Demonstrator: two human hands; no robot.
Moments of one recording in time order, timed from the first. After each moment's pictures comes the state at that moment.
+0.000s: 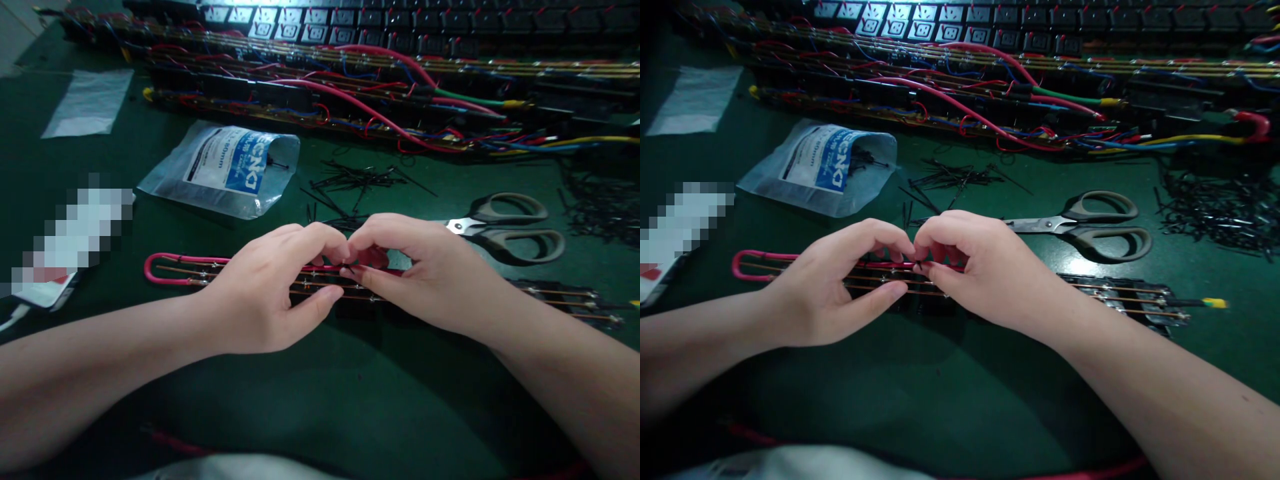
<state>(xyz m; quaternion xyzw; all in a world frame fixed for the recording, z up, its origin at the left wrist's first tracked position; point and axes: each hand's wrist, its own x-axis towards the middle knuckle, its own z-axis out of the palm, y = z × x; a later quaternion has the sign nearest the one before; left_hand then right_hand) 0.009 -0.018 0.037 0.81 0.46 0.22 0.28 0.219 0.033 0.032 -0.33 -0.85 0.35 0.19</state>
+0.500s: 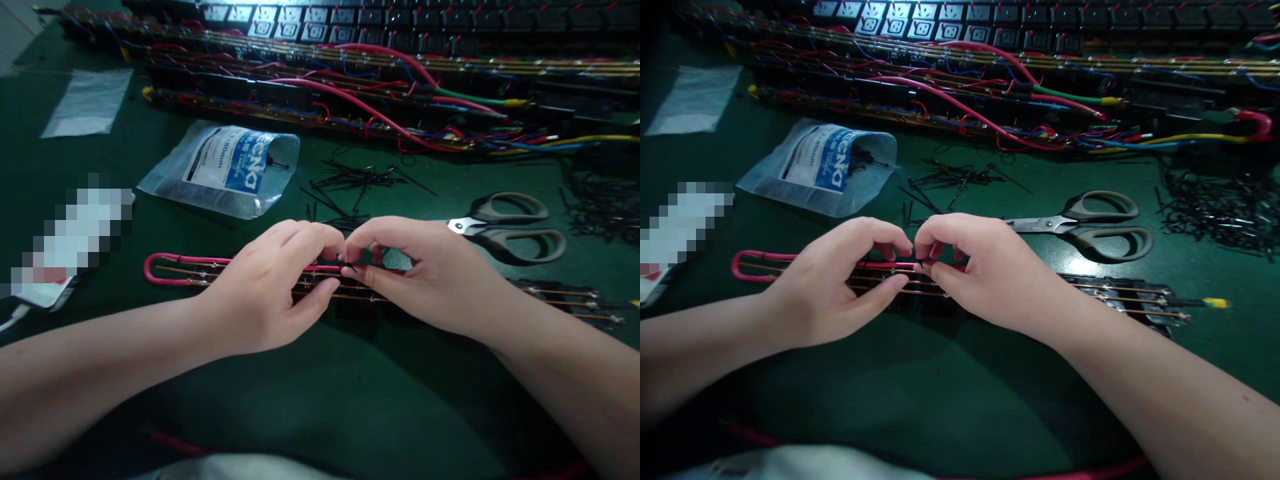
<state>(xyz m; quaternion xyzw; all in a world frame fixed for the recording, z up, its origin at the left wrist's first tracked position) 0.009 -0.019 0.030 0.84 0.46 0.22 0.20 0.218 0.032 0.033 -0.35 -0.84 0.36 0.19</state>
